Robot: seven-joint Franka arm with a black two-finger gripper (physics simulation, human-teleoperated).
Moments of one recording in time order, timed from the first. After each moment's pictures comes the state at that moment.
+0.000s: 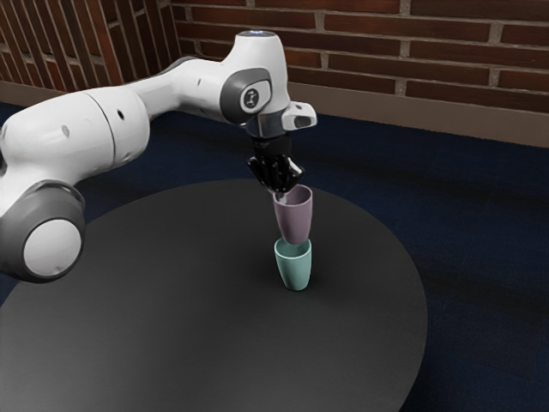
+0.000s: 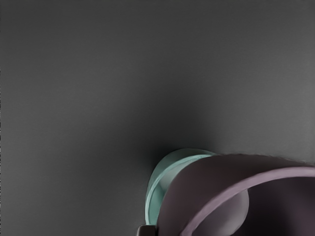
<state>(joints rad) -0.11 0.66 -0.08 -1.10 0.00 1.72 -0.04</state>
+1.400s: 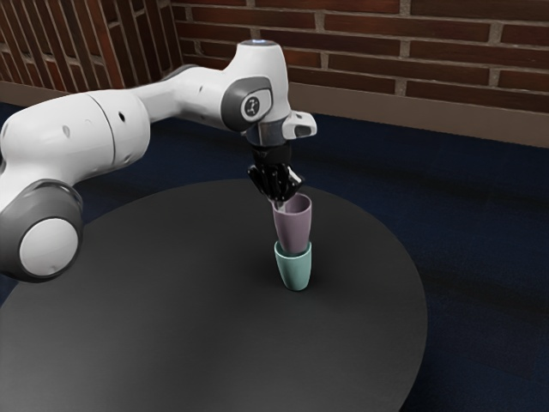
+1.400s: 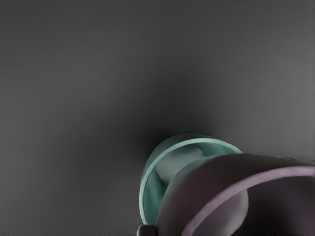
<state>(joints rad) -0.12 0.64 -0.08 -1.17 -0.01 1.74 -0.04</state>
